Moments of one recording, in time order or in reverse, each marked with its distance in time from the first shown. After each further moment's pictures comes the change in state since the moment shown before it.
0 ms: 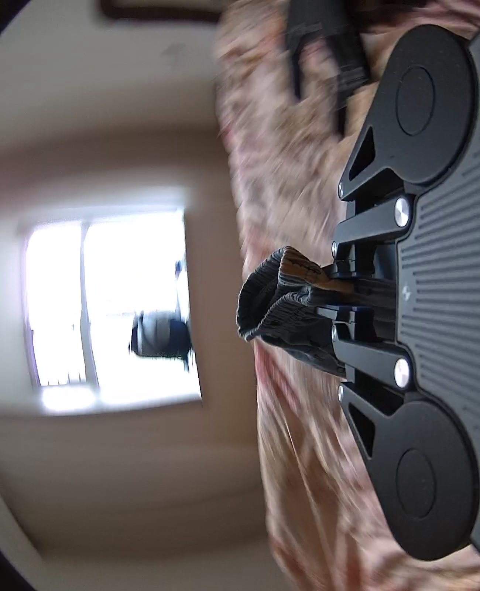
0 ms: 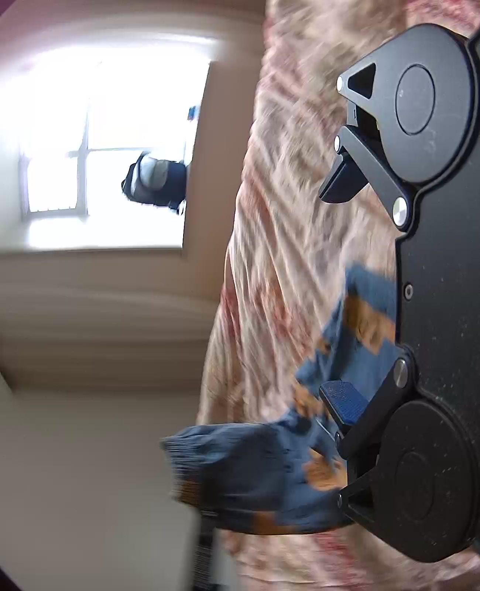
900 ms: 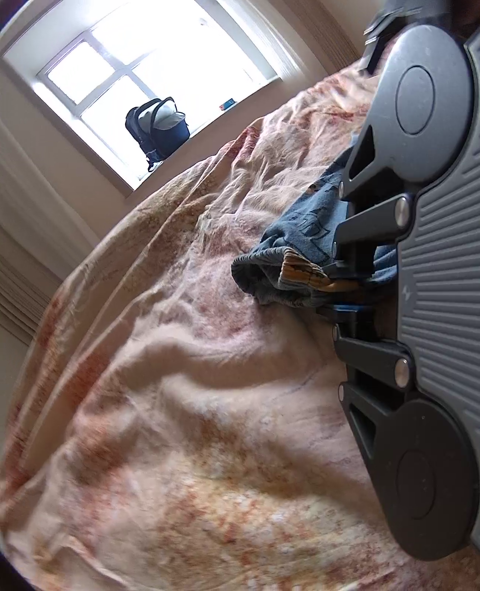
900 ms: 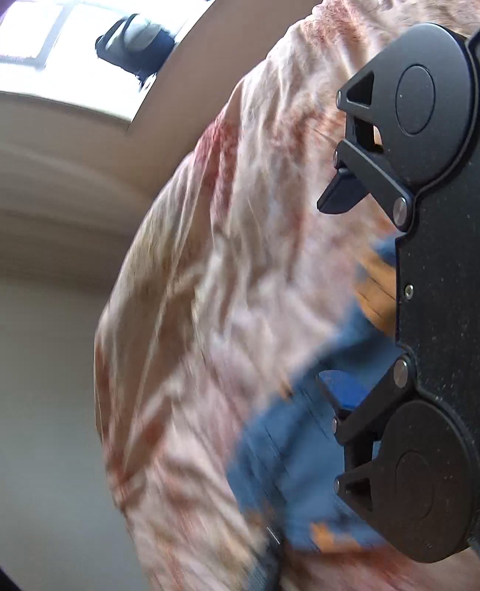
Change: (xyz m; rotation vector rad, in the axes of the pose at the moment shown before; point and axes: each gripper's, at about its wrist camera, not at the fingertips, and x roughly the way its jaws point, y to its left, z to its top) left arm 0.011 0.291 -0.171 -1.004 0.193 0.195; right arm 0.194 0.184 0.057 -0.428 0.384 0.260
